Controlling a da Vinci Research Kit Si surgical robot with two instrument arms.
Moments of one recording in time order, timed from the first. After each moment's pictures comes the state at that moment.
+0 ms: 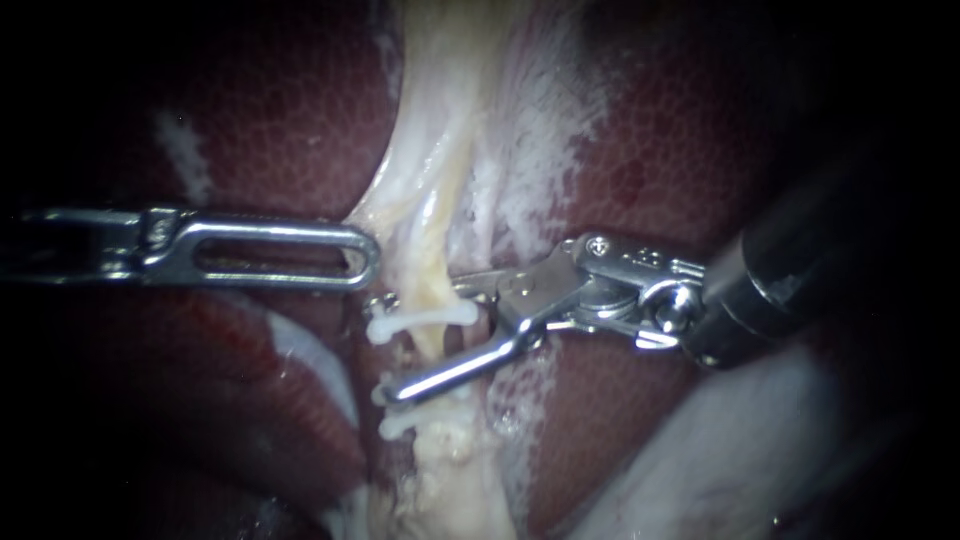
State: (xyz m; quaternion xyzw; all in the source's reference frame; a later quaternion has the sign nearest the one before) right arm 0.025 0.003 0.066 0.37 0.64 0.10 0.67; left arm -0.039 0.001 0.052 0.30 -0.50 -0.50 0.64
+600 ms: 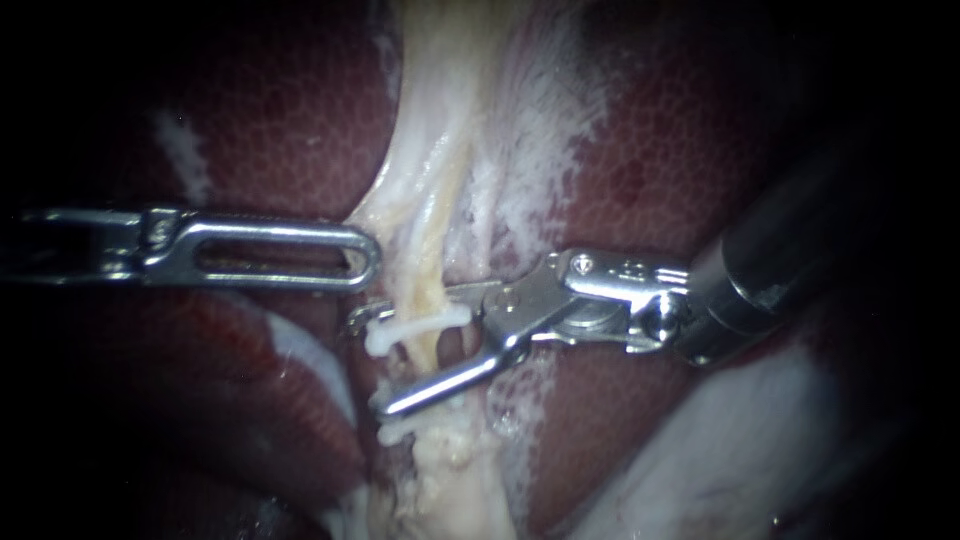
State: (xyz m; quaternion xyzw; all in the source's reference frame) right arm 0.027 0.001 0.068 0.33 0.66 0.05 0.67; left arm -0.039 0.001 0.052 0.30 -0.50 -0.50 0.64
